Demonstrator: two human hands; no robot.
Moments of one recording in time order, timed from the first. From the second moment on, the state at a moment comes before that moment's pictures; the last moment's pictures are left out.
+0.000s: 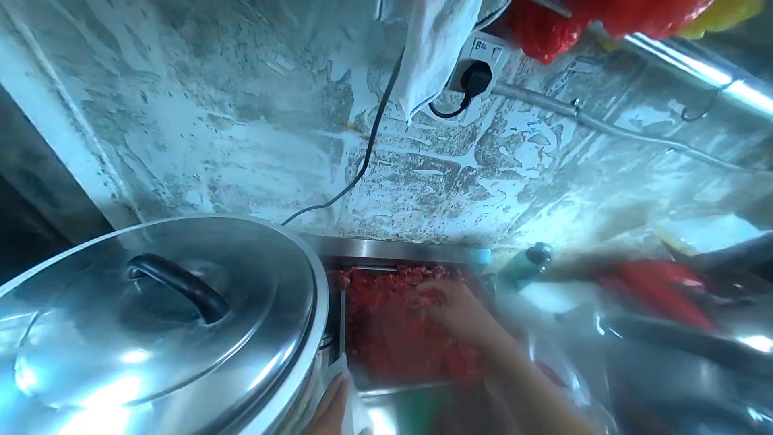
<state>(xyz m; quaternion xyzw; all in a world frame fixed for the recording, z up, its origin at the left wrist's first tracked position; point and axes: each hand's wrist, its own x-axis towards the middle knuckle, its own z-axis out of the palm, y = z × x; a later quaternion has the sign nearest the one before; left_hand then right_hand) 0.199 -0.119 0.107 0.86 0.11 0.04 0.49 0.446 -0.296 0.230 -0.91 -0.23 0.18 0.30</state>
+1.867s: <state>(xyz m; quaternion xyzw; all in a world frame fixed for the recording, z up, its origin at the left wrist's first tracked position) 0.151 -0.095 0.092 0.77 0.10 0.08 0.62 0.283 -0.377 0.104 -0.88 -0.06 0.20 0.42</state>
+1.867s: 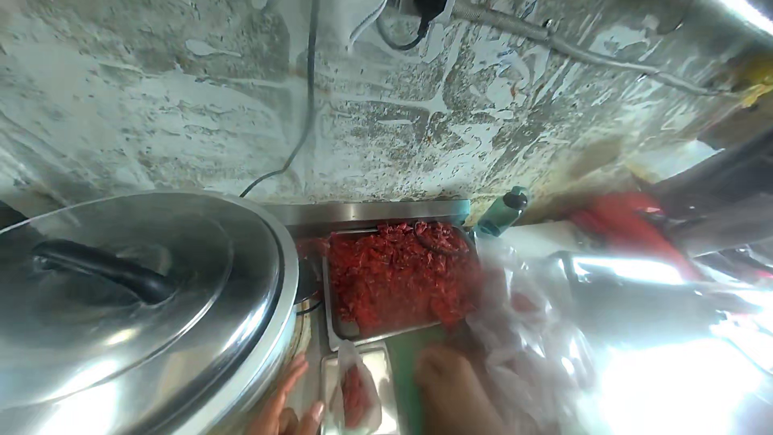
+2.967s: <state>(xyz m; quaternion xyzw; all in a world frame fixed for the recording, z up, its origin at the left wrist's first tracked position) 0.111 -0.095 0.064 0.77 0.18 0.00 0.61 0.251 -0.314 0.134 -0.88 -0.33 0.05 0.35</state>
